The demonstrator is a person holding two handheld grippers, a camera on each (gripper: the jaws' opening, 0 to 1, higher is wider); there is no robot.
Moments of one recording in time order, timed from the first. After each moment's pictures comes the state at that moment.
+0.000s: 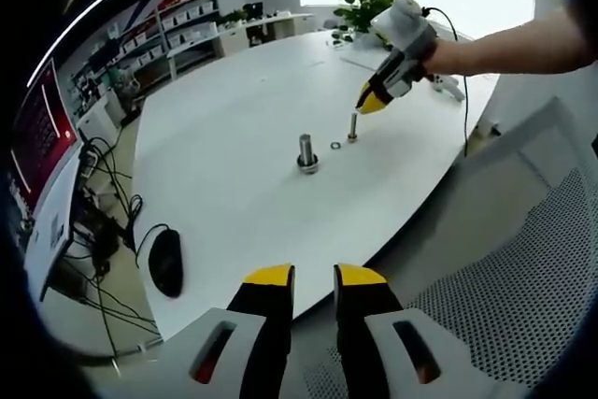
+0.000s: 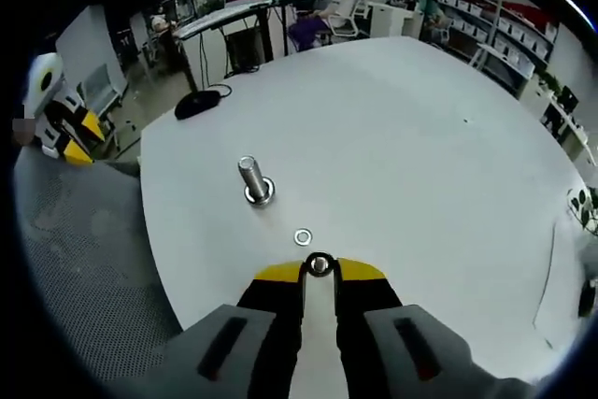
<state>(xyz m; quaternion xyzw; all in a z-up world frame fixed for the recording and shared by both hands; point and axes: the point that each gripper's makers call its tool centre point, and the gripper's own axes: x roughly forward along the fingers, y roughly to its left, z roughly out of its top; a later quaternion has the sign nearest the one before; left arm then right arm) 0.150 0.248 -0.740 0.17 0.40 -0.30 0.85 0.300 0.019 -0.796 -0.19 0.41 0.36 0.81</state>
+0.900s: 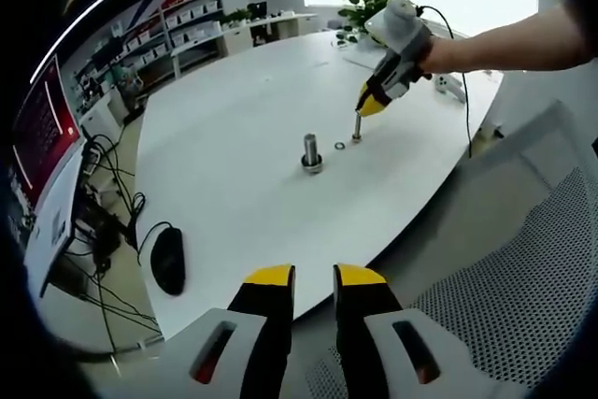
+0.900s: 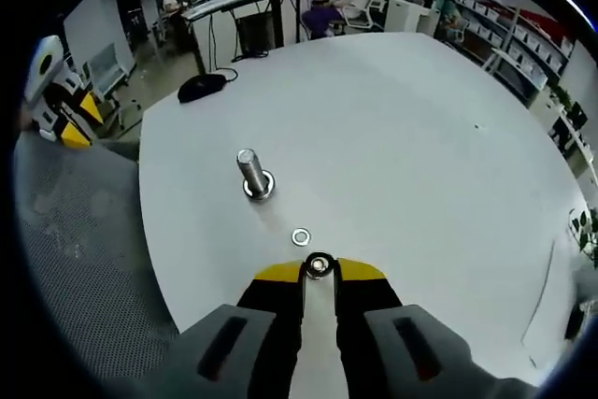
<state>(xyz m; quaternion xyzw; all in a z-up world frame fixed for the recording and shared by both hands) 0.151 0.250 -0.740 0.16 0.40 -0.29 0.85 0.305 0.023 -0.802 -0.22 0.42 0.38 0.79</state>
